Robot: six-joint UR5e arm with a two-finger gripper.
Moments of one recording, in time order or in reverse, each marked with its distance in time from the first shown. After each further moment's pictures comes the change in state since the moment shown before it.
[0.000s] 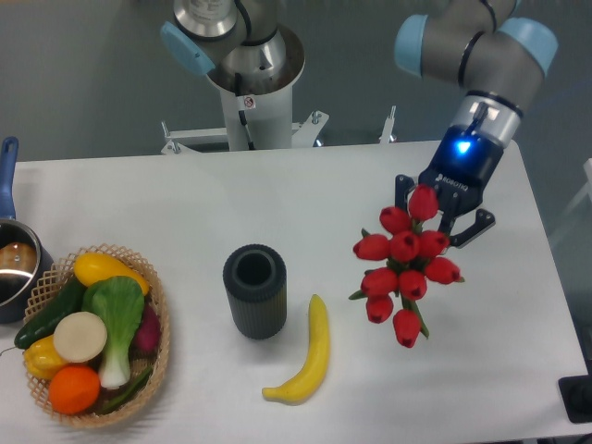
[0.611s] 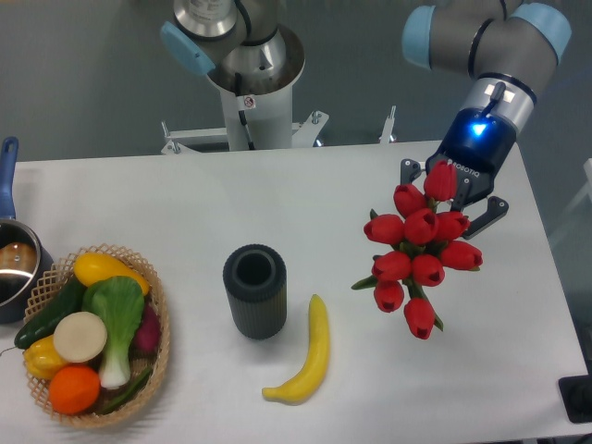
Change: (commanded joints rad) arm -0.011 0.015 0.026 0.000 -0.025 -0.104
